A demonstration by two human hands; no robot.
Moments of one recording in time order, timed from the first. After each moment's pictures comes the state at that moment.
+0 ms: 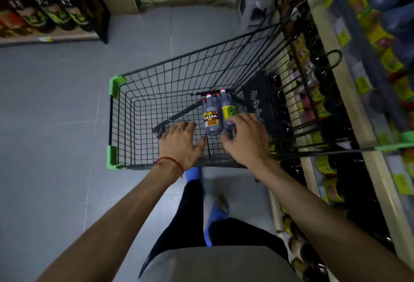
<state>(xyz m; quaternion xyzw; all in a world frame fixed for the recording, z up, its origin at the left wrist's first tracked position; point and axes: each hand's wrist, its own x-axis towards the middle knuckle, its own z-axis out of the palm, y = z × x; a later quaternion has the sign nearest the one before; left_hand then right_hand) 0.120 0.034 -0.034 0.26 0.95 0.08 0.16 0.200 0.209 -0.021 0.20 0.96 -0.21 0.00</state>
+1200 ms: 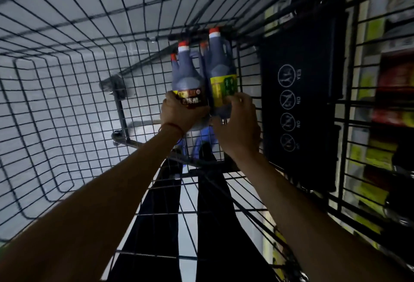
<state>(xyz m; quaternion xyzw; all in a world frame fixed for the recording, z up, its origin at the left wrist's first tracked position) -0.019 0.191 -0.364 -0.13 0.86 0.27 0.40 0.074 0.306 -0.324 0.37 0.85 -0.33 0.15</state>
